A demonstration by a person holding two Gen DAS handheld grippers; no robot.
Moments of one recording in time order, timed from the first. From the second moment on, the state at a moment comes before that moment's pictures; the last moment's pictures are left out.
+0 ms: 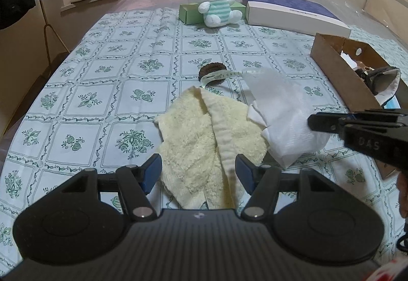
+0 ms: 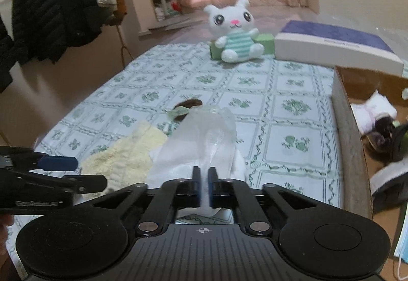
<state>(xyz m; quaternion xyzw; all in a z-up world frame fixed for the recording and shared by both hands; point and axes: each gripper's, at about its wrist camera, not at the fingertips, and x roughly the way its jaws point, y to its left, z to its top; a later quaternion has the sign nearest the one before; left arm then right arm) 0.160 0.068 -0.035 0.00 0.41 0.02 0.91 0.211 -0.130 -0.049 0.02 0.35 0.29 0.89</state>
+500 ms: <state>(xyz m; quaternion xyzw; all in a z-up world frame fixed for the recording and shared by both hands) 0.159 0.062 -0.037 0.02 0.40 0.00 0.91 0.196 -0.189 0.004 0.10 0.27 0.25 0.93</state>
